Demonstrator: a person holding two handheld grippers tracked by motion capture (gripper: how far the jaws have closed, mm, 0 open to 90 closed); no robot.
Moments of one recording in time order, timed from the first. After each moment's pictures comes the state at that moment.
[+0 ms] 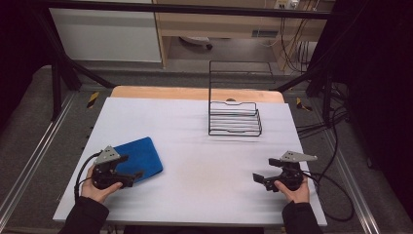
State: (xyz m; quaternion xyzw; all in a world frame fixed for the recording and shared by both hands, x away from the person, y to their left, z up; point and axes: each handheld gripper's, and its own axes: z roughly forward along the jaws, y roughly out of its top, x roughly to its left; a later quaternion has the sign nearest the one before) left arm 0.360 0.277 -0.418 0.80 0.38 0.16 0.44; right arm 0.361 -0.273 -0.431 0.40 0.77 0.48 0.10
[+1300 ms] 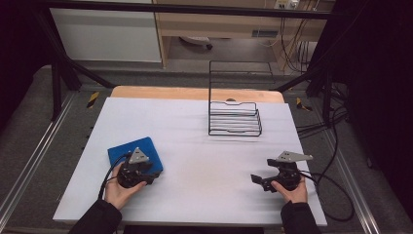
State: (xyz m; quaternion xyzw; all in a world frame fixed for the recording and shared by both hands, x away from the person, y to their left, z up) left arm 0.373 0.213 -0.439 0.85 0.38 0.15 0.34; right arm 0.363 -0.267 -0.435 0.40 0.79 0.46 0.10
